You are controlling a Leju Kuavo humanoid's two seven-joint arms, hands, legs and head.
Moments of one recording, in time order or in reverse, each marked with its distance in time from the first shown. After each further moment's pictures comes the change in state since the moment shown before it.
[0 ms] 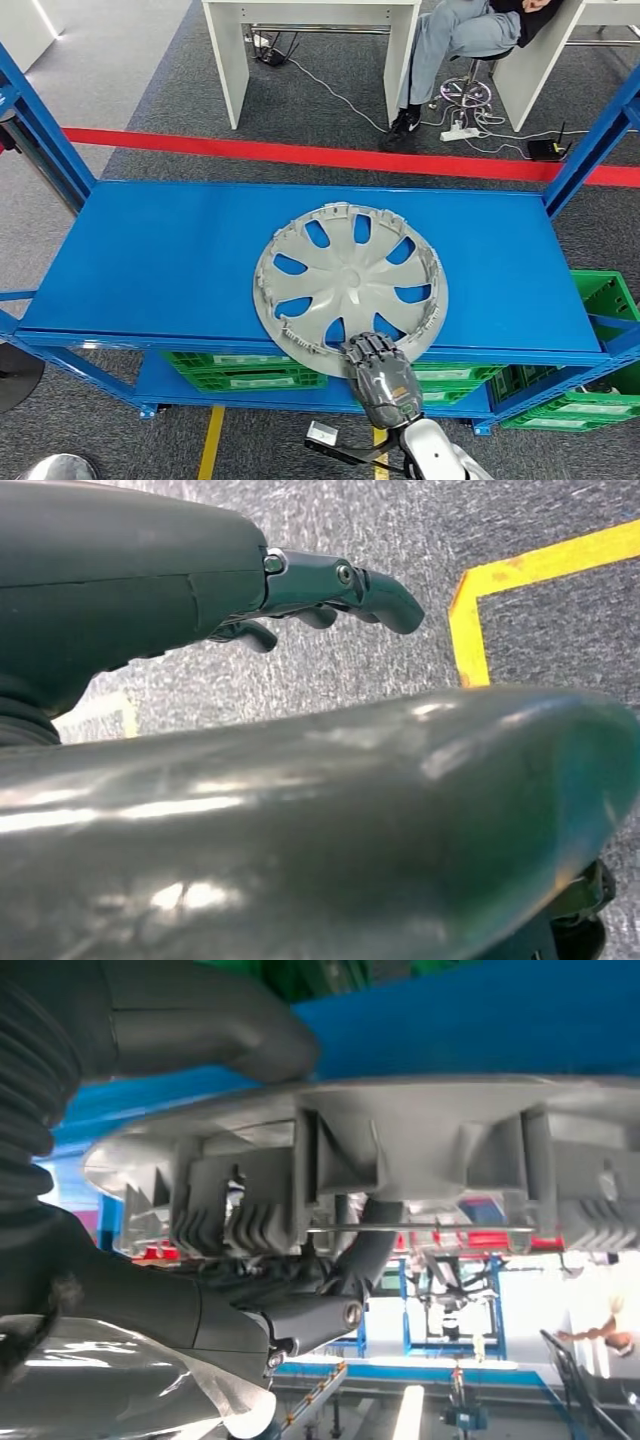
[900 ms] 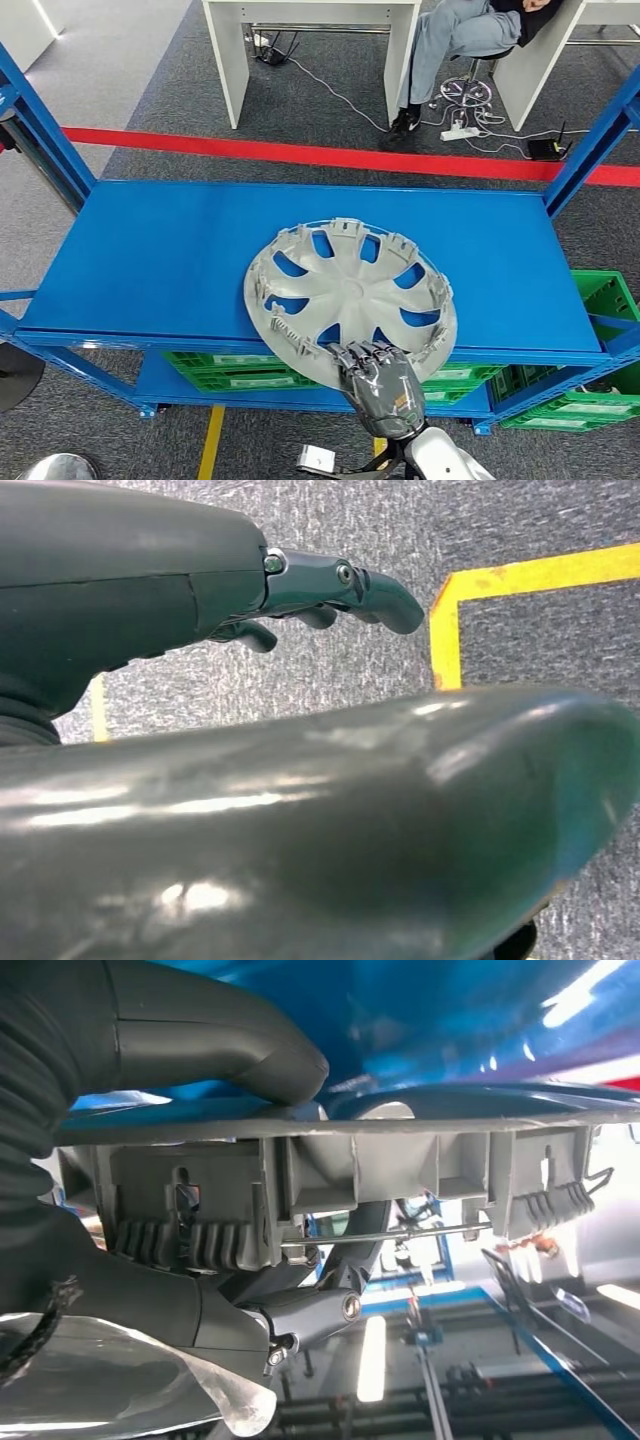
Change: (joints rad) left arm 0.002 0.000 0.061 0.000 0.061 0.021 -0.099; right arm 0.050 -0.054 0.043 -0.284 0.017 0.011 -0.035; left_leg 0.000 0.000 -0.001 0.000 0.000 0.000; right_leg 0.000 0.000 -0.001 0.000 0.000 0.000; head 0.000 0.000
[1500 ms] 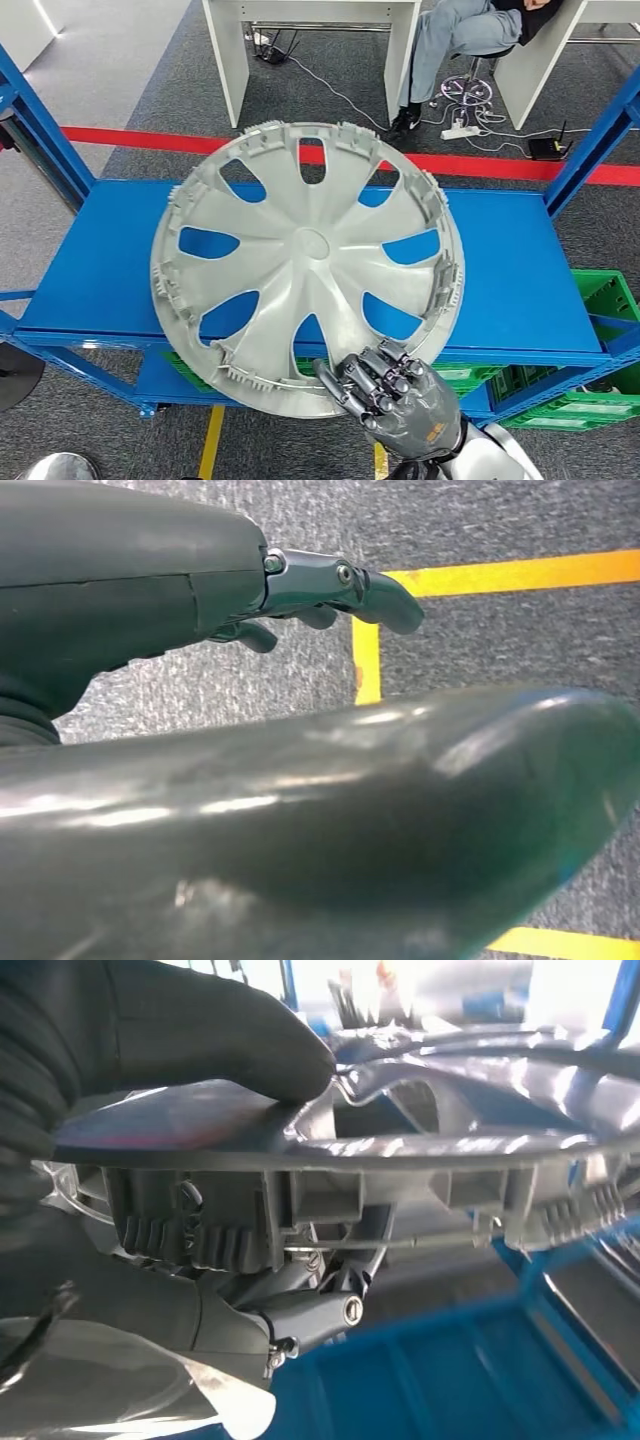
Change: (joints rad) left arm 0.004 -0.003 0.023 0.000 0.031 -0.036 -0.198; right arm 0.049 0.068 -0.219 -0.350 0.151 -0.167 -0.536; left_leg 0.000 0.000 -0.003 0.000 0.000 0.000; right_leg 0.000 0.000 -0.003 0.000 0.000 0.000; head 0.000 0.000
